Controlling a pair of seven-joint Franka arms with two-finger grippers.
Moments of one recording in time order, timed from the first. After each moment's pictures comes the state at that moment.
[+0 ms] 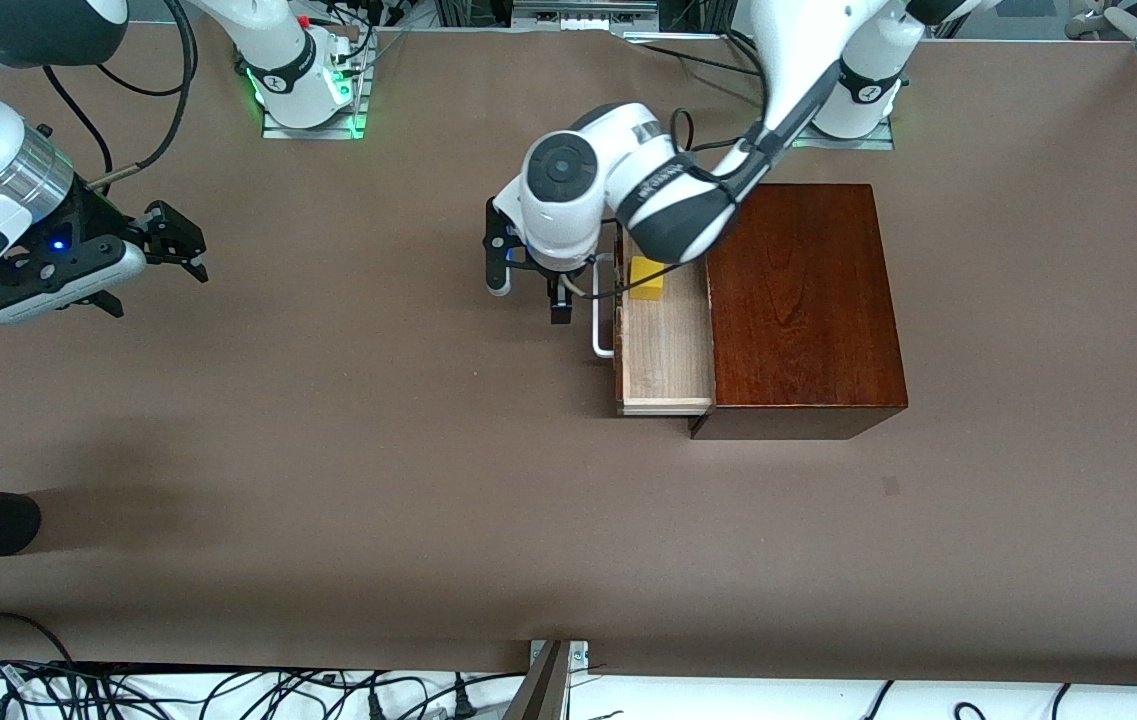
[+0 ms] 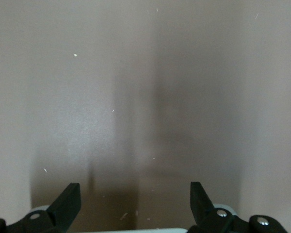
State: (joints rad) left arm -0.50 0.70 -0.44 -1.39 0.24 1.97 0.61; right arm 0.22 0.06 -0.08 -1.64 0.04 1.78 -0.31
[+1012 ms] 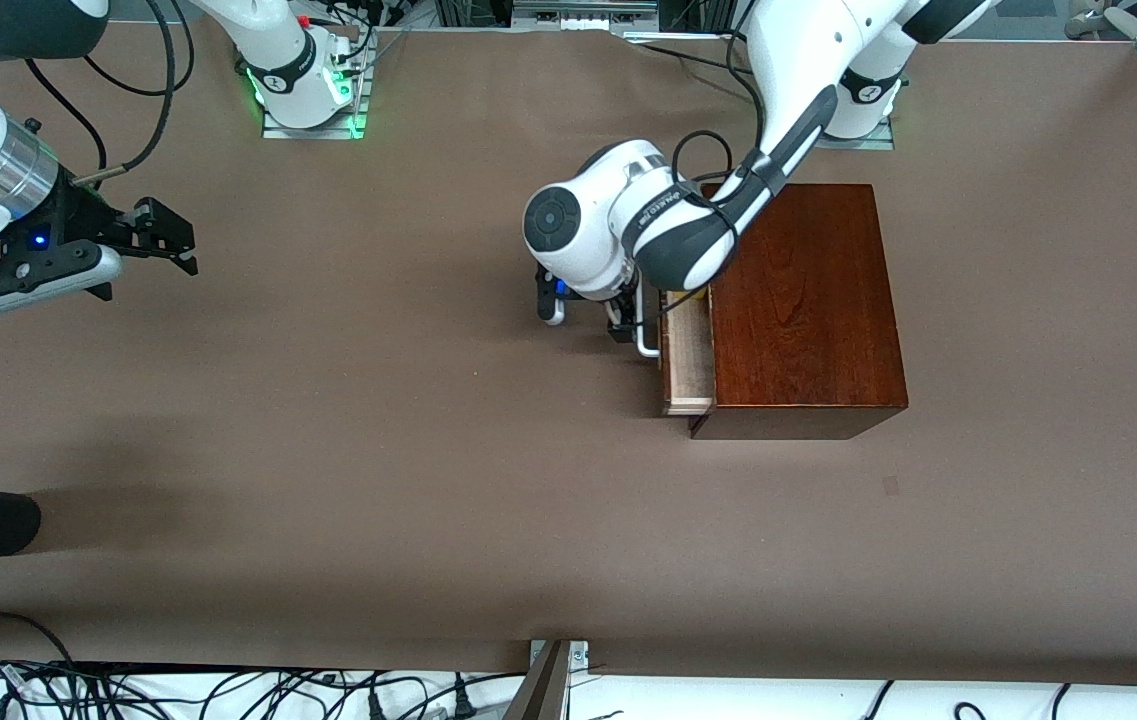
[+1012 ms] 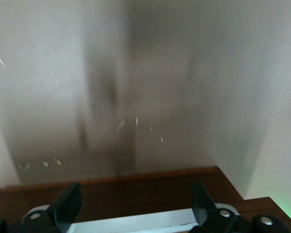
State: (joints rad) left arm -0.46 0.73 -0.41 -1.38 0.36 1.65 0.62; right arm 0.21 0.06 -0.08 -1.62 0.04 1.72 -0.20
